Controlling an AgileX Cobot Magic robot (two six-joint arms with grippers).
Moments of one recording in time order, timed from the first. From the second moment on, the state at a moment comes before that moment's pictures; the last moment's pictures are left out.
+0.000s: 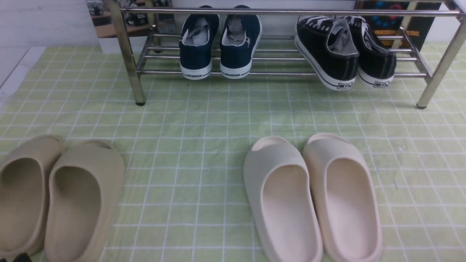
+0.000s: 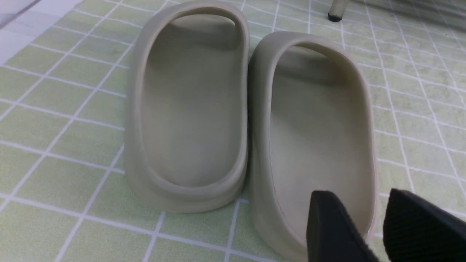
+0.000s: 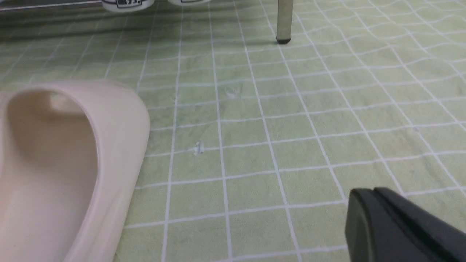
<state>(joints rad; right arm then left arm) -0.08 -0.01 0.02 -0.04 0.34 0.15 0.03 -0.01 0.03 0.09 0.39 -0.32</state>
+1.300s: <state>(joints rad) -0.08 -0.01 0.02 -0.04 0.38 0.15 0.03 -0.01 0.03 0.09 0.39 -0.32</state>
